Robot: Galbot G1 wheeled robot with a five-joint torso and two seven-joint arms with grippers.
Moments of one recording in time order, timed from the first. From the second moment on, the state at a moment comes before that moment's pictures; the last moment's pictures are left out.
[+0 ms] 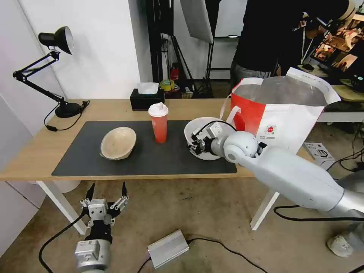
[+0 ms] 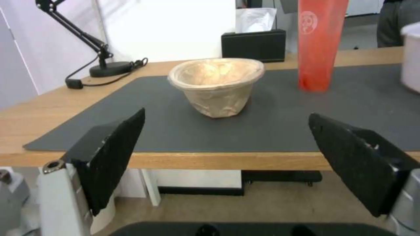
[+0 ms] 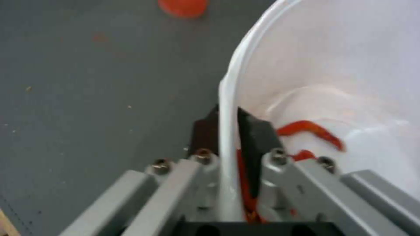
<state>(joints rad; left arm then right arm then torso) 1.77 -1.59 -0.59 -2.22 0.08 -0.05 -0.07 -0.15 0.90 -0.59 1.64 0.94 -0.72 0.08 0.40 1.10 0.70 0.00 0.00</state>
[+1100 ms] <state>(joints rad) 1.77 -1.59 -0.59 -2.22 0.08 -0.05 -0.07 -0.09 0.83 -0.63 1.80 1.05 -0.72 0.14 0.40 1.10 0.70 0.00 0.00</state>
